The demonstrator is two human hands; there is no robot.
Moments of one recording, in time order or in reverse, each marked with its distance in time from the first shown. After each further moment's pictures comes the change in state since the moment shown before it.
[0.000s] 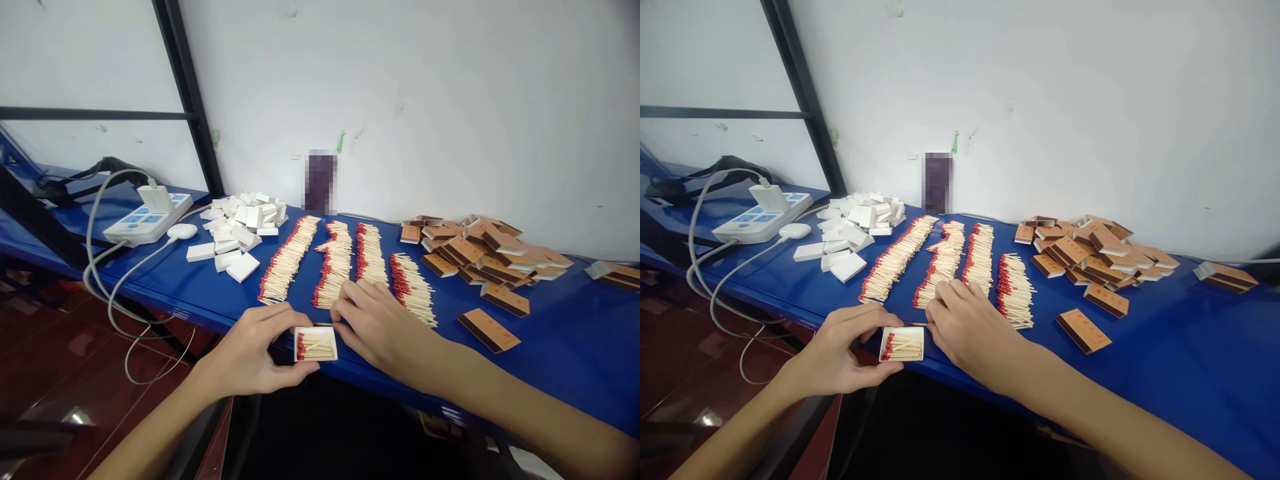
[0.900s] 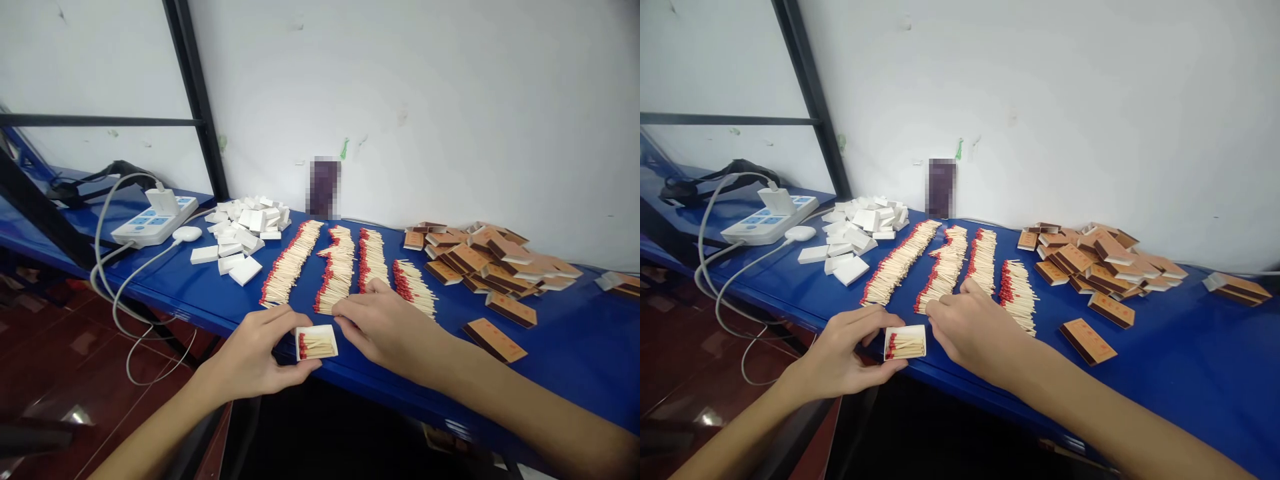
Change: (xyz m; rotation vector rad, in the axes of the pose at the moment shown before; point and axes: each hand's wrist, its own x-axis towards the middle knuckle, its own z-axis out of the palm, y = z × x) left_hand 0.000 0.000 0.003 0.052 0.034 -0.025; right_hand 0.009 0.012 -0.013 0.072 -0.086 -0.052
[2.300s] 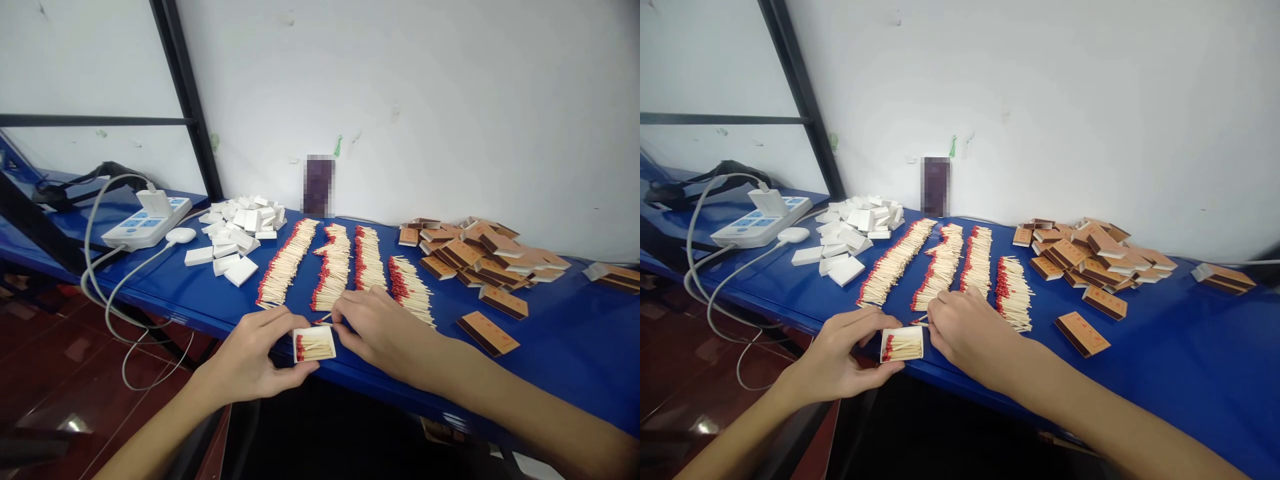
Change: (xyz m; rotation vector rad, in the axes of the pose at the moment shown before) left_hand -0.001 0.000 0.000 0.015 -0.010 0.018; right_hand -0.001 -0.010 0.002 0.130 -0.111 0.176
